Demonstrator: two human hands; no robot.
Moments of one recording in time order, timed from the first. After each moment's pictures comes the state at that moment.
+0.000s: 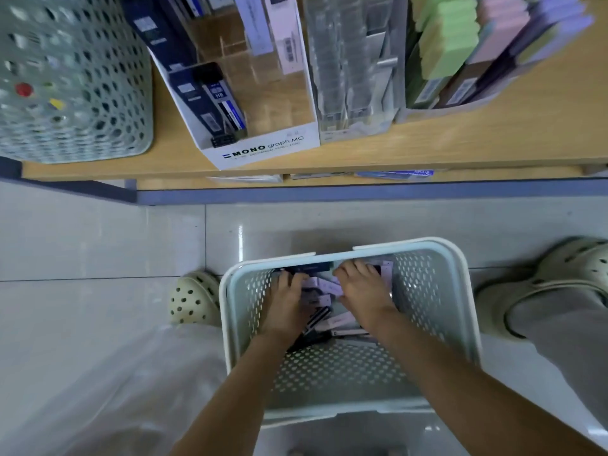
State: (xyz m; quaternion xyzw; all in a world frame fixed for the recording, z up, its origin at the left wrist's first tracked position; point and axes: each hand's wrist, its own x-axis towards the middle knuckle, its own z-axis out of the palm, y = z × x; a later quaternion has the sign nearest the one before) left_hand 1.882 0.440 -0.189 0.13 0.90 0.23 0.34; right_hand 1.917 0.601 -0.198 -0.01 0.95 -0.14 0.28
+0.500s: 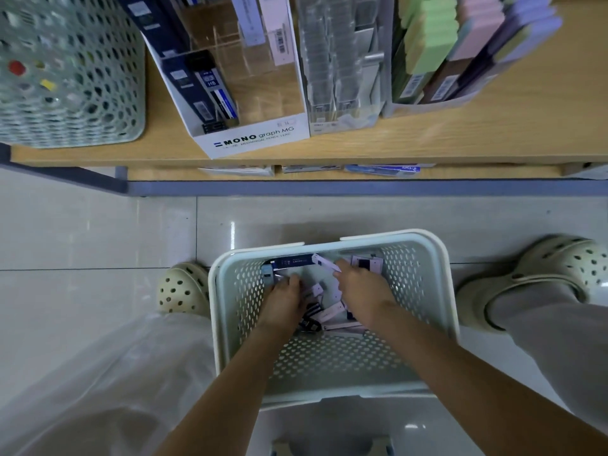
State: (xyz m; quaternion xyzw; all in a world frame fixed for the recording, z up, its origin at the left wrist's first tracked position) left_hand 1.894 0.447 -0.203 0.18 0.91 0.11 0.36; right_hand 1.916 0.613 -0.156 0.09 0.92 -0.19 0.34
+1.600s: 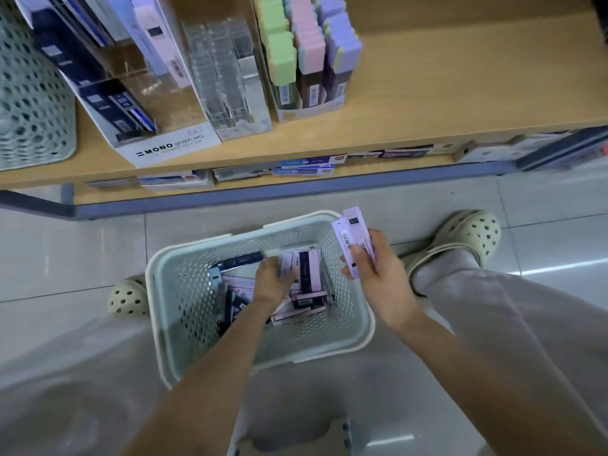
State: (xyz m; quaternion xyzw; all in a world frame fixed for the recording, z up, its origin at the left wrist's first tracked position) left_hand 1.907 0.535 -0.190 -0.02 0.86 0.32 0.38; right_hand 1.990 0.687 -0.050 0.35 0.75 -0.56 0.01
